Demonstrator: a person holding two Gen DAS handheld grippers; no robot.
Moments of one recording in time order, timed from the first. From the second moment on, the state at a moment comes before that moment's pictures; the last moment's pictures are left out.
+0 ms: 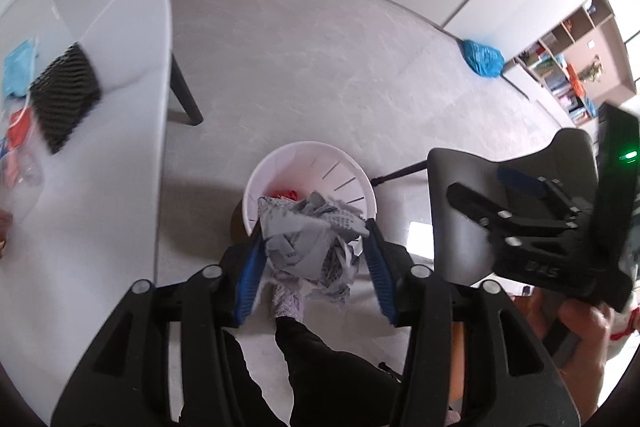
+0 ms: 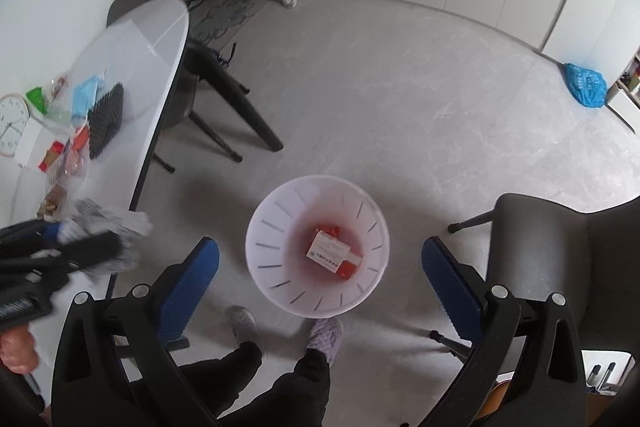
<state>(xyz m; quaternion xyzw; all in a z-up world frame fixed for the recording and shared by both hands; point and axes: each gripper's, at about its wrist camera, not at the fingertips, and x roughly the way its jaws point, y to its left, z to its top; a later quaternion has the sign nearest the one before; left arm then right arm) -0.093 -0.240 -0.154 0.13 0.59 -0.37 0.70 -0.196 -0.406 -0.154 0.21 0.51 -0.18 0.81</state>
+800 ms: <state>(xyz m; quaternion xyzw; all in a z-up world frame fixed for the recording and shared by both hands) -0.089 -0.208 -0.115 0.11 0.56 -0.35 0.74 -0.176 -0.388 -0.131 0.20 0.49 -0.17 0.83</state>
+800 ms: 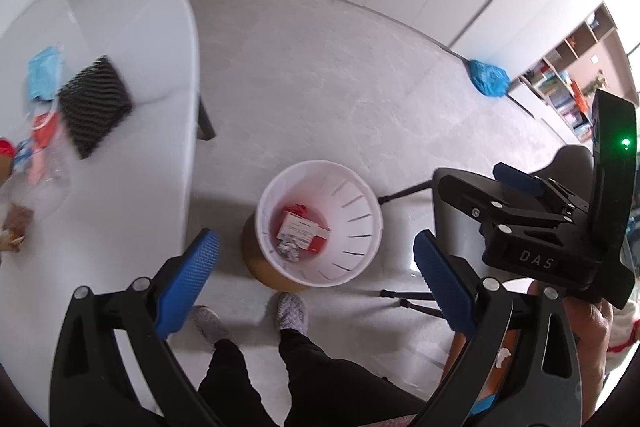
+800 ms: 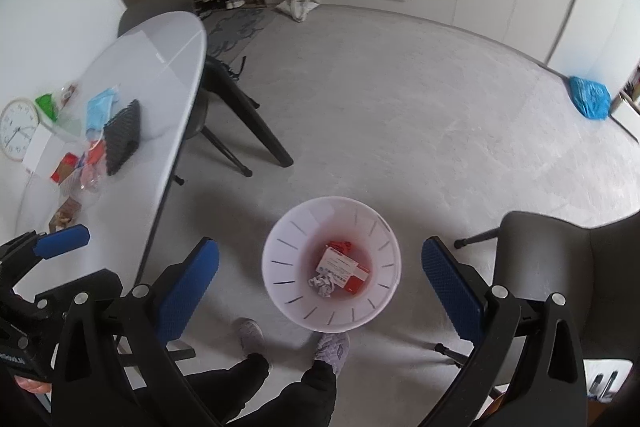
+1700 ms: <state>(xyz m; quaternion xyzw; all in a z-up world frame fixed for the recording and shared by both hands) 0.033 0.094 -0.134 0.02 0.56 -0.13 0.82 -0.037 -0.175 -0.111 0.10 0.52 0.01 0.85</state>
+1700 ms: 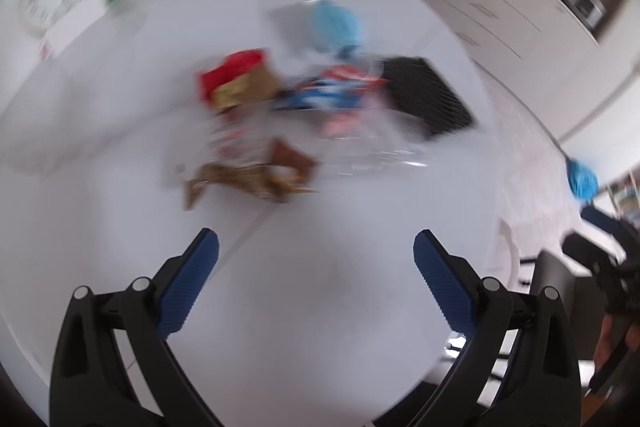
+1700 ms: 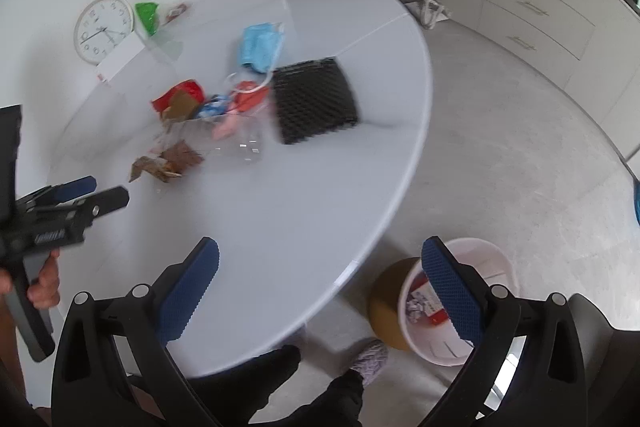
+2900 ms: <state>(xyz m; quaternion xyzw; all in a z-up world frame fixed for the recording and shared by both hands) 0.108 0.178 -0.238 -0.45 0.62 0.14 0.62 0.045 -0.133 -0.134 0.08 0.55 0.10 0.83</state>
